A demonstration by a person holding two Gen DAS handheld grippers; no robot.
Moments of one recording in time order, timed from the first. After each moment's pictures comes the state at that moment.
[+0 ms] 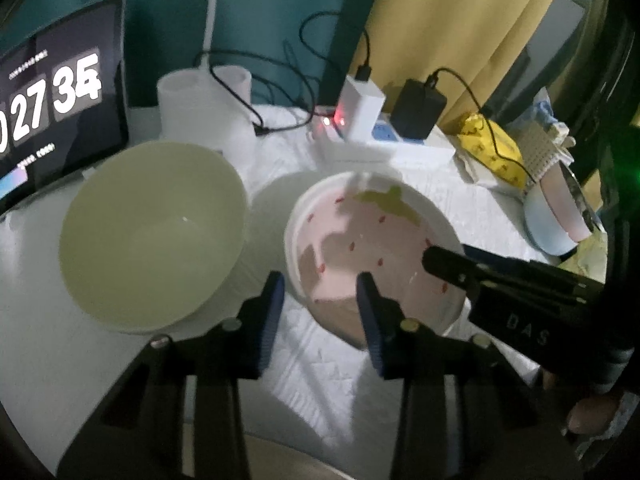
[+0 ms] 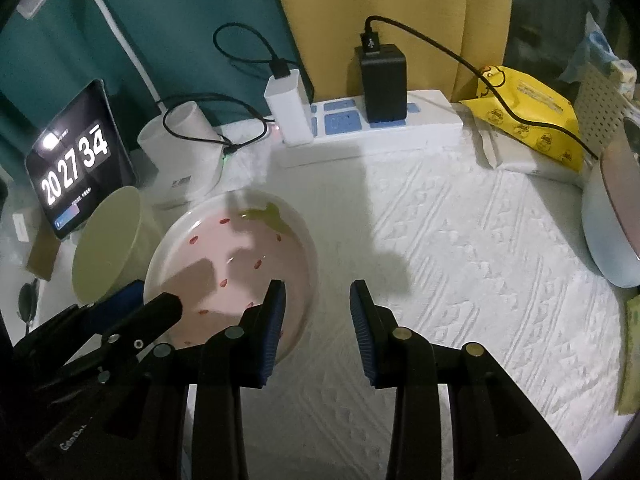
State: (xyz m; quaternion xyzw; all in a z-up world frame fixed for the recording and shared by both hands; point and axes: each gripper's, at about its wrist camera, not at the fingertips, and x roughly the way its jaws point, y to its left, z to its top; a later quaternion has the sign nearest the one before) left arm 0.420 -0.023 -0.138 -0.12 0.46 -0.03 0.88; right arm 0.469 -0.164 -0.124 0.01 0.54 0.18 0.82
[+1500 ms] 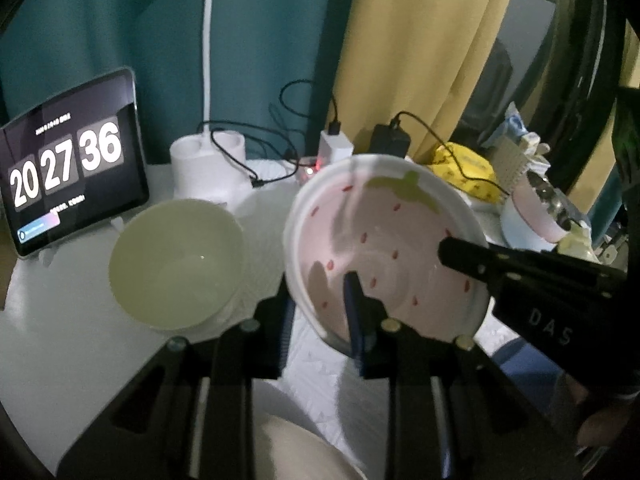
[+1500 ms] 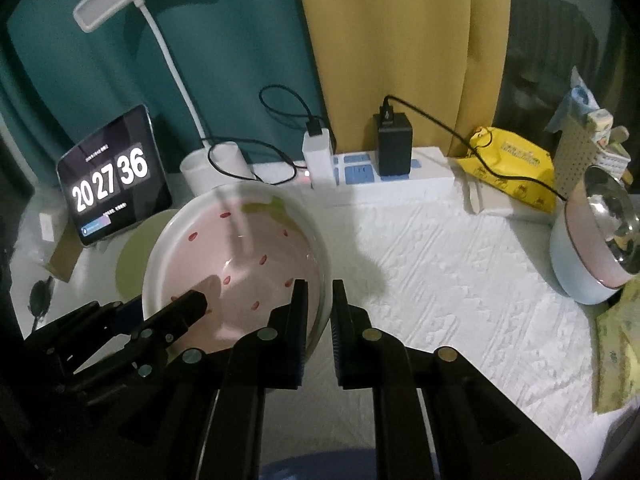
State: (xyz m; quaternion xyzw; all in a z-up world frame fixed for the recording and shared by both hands) left arm 0.381 -0.036 -0.087 -0.08 0.38 -0.03 0.92; right arm 0.430 -0.171 -0.068 0.00 0.47 0.19 0.86
